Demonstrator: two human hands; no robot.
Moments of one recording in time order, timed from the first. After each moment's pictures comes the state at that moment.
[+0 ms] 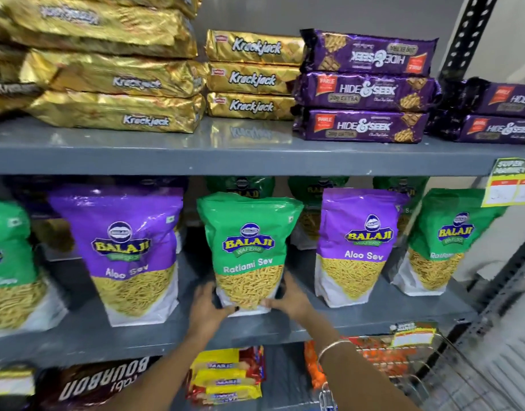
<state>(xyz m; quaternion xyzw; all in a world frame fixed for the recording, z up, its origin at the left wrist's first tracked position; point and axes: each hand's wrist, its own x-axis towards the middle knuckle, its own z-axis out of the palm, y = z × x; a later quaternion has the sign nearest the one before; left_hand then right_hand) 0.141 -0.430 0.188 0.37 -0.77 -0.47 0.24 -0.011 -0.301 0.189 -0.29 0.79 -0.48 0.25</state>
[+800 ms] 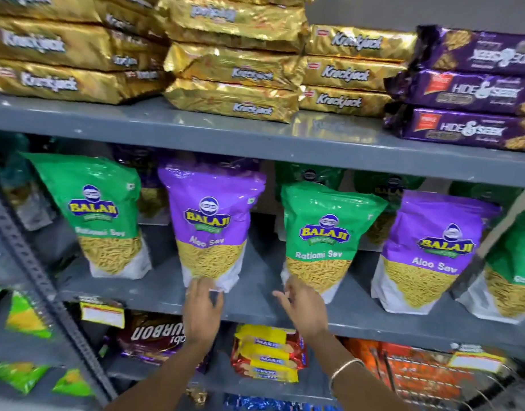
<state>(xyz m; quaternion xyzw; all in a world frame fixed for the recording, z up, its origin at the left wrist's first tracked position) 0.258 -0.456 0.180 0.48 -0.76 -0.29 0.32 0.104 -0.330 0.218 -0.42 0.87 -0.27 0.07</state>
